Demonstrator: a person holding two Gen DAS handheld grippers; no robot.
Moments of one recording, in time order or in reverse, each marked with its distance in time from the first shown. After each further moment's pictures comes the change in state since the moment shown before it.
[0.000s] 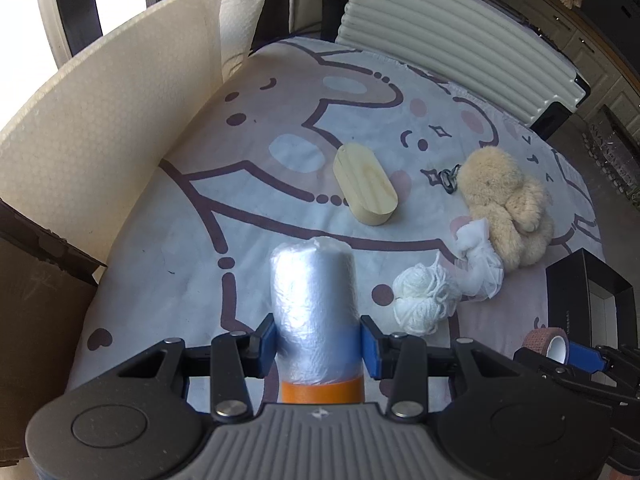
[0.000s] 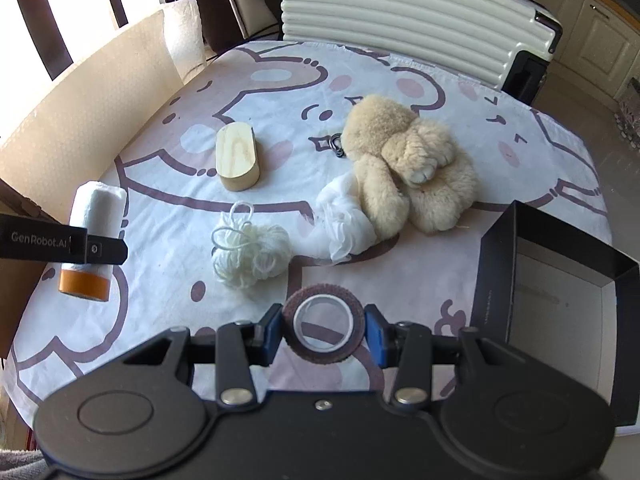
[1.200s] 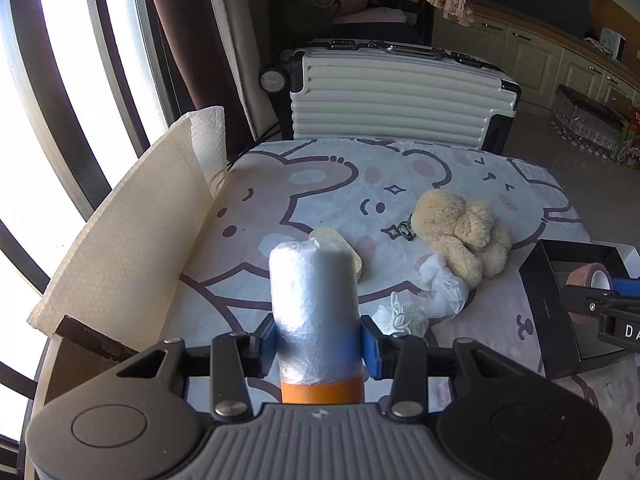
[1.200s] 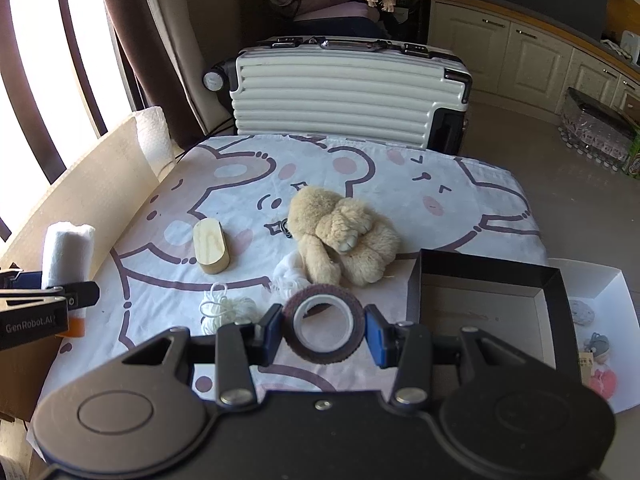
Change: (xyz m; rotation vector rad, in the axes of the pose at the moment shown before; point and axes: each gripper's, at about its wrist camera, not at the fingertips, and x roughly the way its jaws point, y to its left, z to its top) left arm -0.077 -0.051 -0.019 0.248 -0.243 0.093; right arm -0.088 -0.034 -0.005 0.140 -0.211 -0.063
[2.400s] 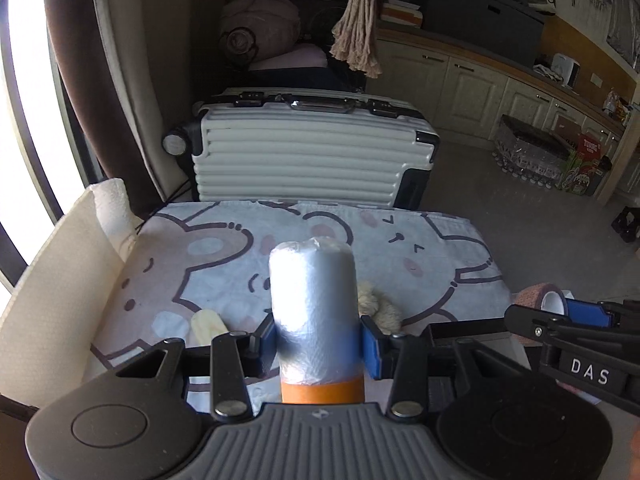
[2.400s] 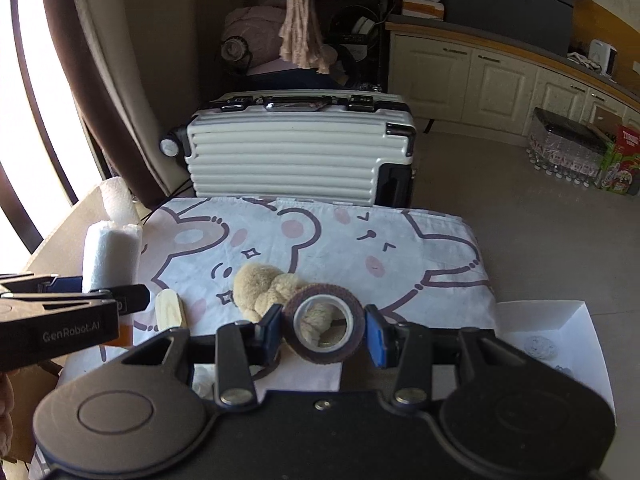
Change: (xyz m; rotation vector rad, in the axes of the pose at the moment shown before) left arm -0.010 -0.103 0.082 0.002 -0.066 -0.180; right arm -0.035 -0.072 0.064 0.068 -0.085 -0.060
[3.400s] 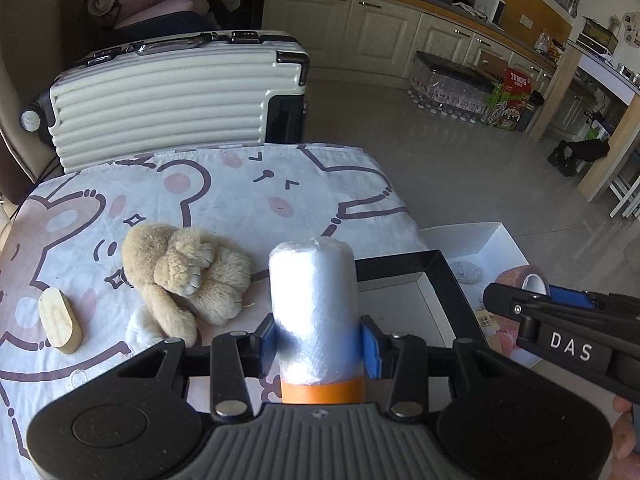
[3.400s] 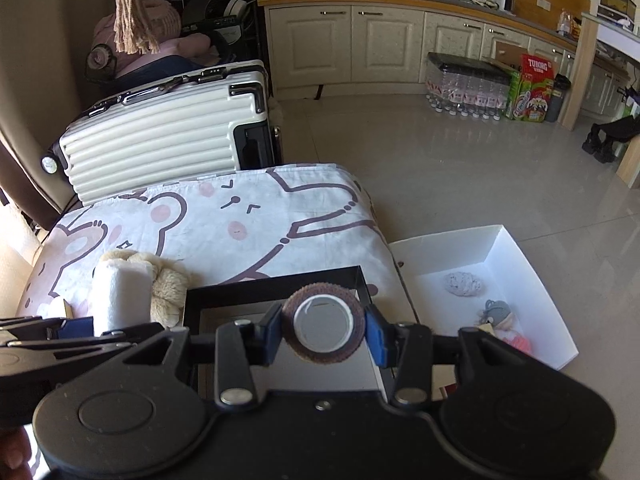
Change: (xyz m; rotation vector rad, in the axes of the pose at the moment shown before) left arm 0.080 -0.123 -0.040 0.130 0.124 -0.187; right arm 0.023 -0.123 -0.060 0.204 0.042 -0.183
